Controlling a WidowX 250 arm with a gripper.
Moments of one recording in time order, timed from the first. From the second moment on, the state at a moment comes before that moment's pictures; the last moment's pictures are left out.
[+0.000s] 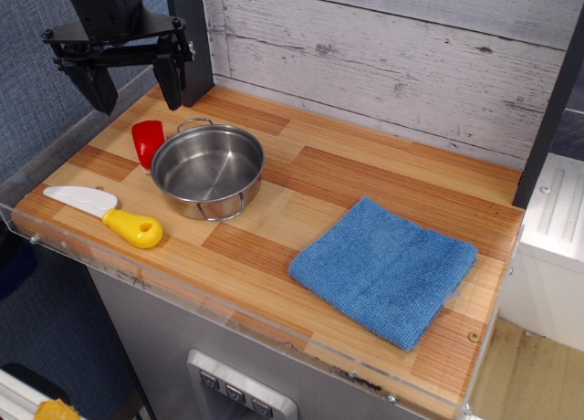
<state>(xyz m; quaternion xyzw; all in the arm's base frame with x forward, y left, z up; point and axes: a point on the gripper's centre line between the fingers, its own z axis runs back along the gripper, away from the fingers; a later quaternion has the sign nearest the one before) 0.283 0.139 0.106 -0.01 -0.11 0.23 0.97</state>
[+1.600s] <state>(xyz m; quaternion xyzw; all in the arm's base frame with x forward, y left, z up) 0.243 -0.028 0.091 -0.04 -0.10 0.00 0.99</state>
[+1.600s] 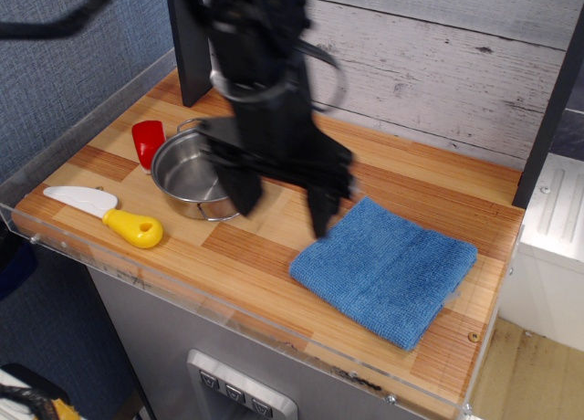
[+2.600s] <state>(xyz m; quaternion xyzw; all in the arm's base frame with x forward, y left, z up) 0.285 -0.069 0.037 -0.01 -0.08 -0.04 1.00</state>
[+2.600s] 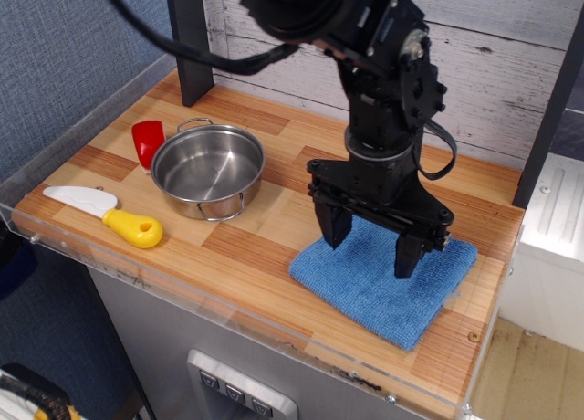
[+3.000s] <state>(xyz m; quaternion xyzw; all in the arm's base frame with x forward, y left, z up) 0.294 -0.066 0.018 0.00 -0.08 -0.04 1.00</state>
